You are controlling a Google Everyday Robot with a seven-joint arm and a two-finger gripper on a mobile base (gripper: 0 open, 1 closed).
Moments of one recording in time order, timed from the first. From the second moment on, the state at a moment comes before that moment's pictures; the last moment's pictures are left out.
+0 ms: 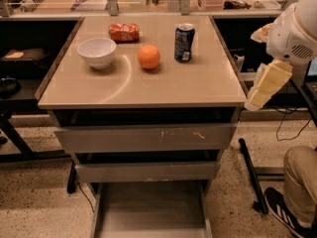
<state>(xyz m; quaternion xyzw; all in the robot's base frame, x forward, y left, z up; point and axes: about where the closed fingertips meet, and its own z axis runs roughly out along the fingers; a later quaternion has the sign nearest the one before) 0.520 -0.215 0.943 -0.60 0.77 -0.01 0.24</state>
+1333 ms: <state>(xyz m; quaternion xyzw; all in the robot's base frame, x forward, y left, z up) 0.575 -0.200 0.940 -0.56 0.73 0.05 0.38</state>
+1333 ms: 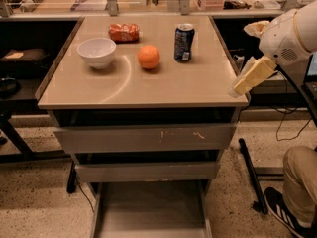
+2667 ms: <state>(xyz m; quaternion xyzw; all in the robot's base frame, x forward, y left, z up) 0.679 -0.206 0.896 -0.47 0.70 0.03 0.53</state>
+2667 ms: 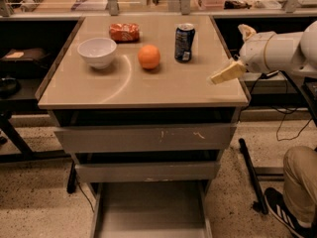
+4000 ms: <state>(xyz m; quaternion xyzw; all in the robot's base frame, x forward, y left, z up) 0.760 -0.130 0.898 -0.47 0.67 0.21 0.53</state>
